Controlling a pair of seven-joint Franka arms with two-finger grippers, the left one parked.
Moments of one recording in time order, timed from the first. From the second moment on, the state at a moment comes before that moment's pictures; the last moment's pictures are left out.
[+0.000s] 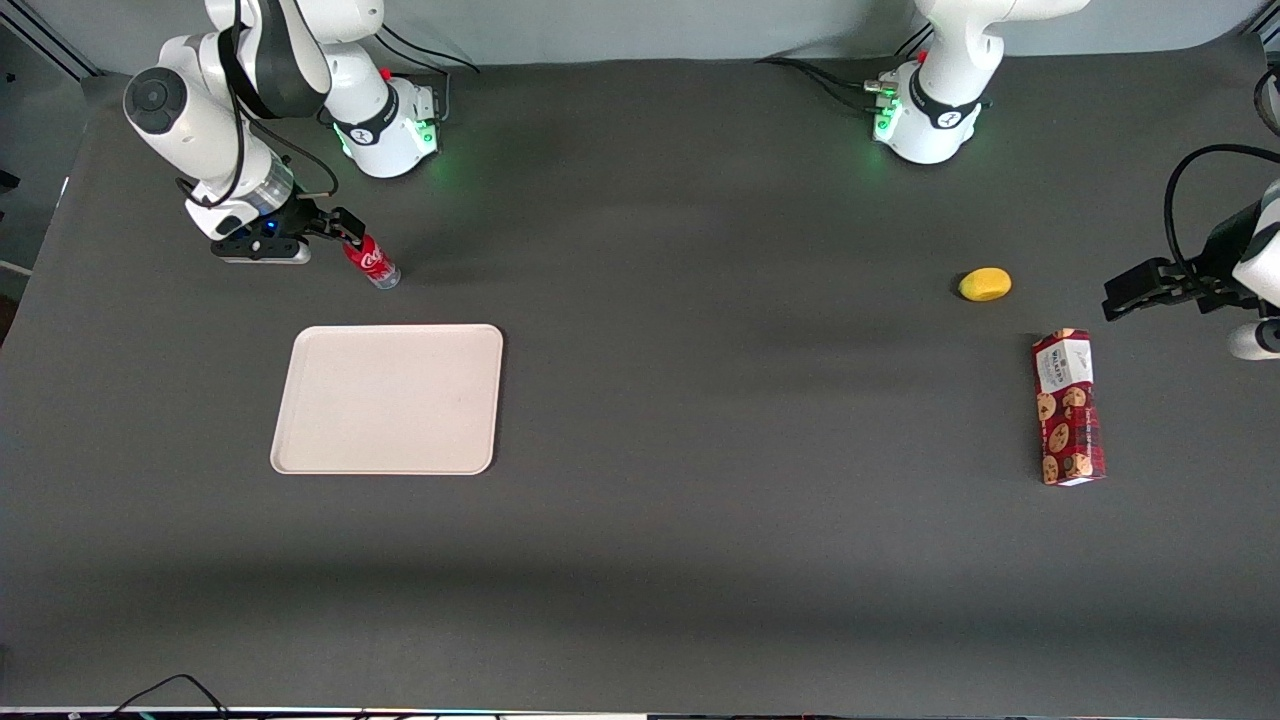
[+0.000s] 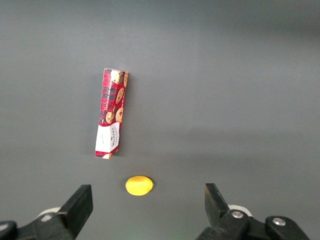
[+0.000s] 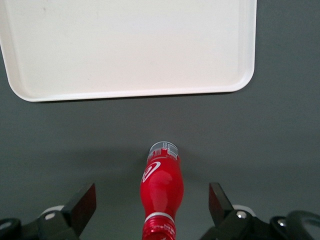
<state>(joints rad) 0.03 -0.51 0.03 -2.82 0.04 2.24 0.11</state>
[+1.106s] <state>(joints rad) 0.03 -0.54 0.02 -2.88 0.04 2.24 0.17</state>
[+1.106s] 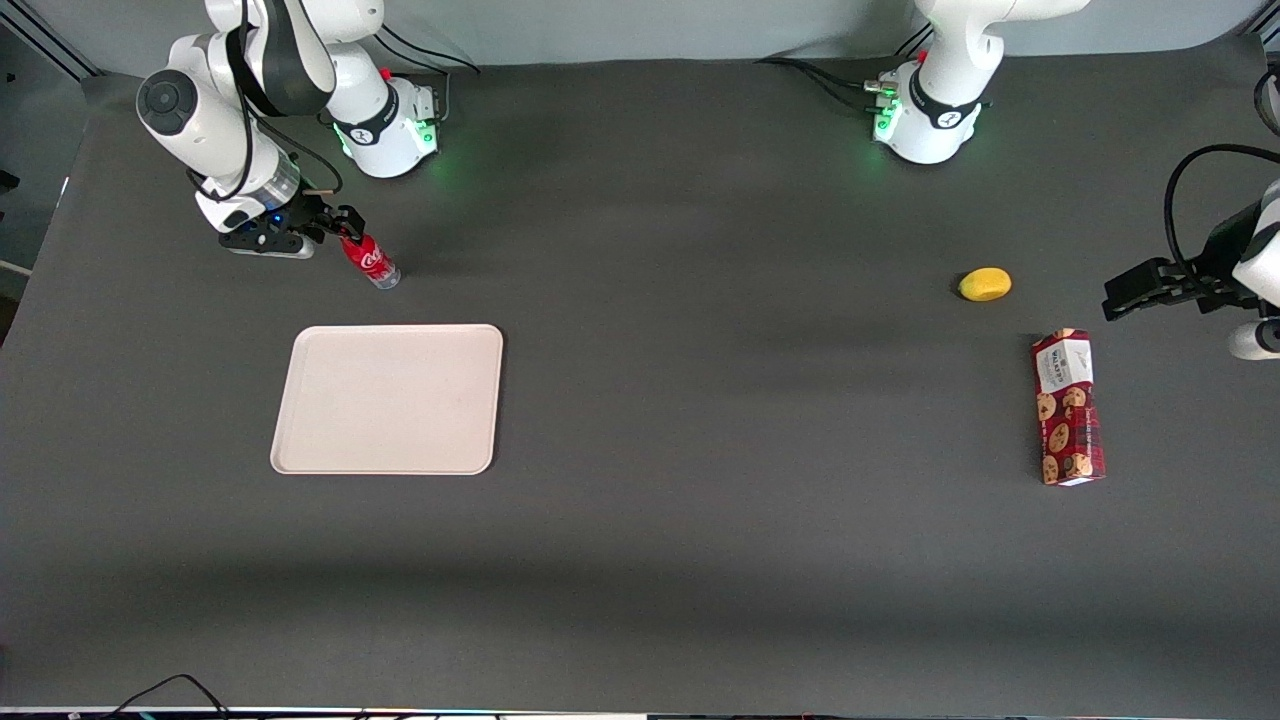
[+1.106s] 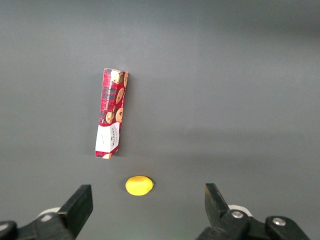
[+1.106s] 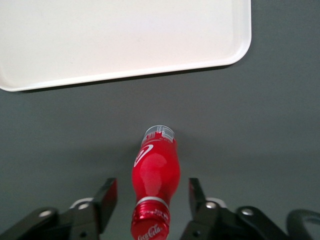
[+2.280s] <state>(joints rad) 0.04 -0.54 0.03 -2.74 0.04 2.02 0.20</state>
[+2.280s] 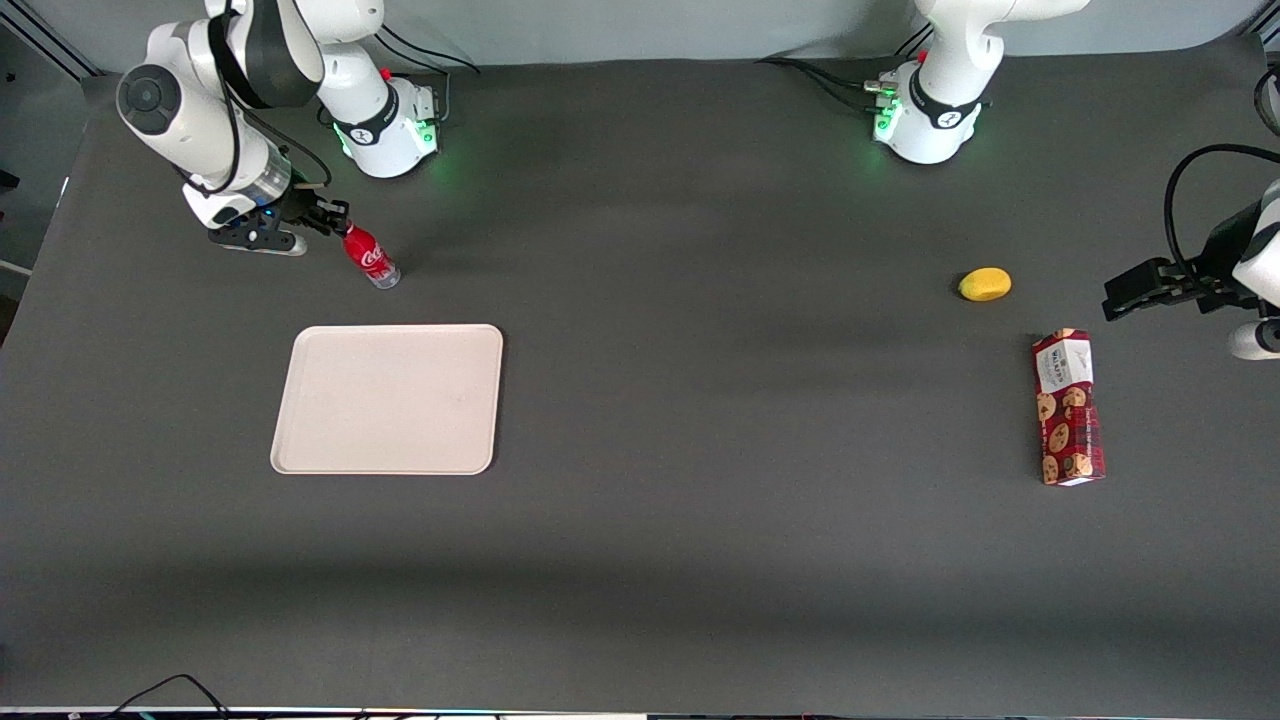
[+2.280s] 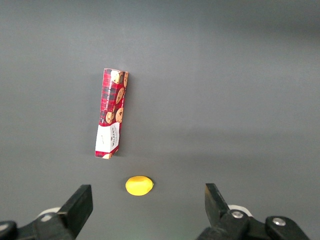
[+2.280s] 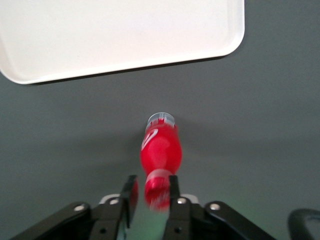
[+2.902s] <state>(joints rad) 0.04 -0.55 0.03 -2.19 0.03 1.40 0.20</state>
